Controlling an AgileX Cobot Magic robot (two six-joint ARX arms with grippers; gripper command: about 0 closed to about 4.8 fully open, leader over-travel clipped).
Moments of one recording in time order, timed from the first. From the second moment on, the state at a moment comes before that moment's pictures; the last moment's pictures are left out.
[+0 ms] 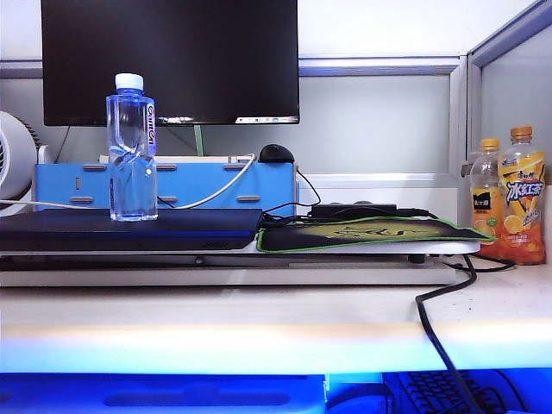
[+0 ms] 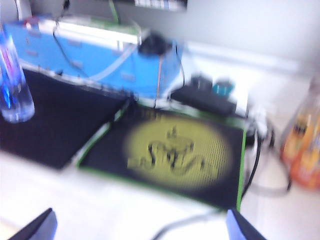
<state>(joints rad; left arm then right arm) 0.06 0.00 0.01 -0.14 0.04 -0.04 0.79 0.45 0.54 -0.23 0.47 0.00</state>
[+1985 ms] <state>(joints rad) 0.06 0.00 0.01 -0.14 0.04 -0.04 0.30 0.00 0.01 -0.07 0.07 0.19</state>
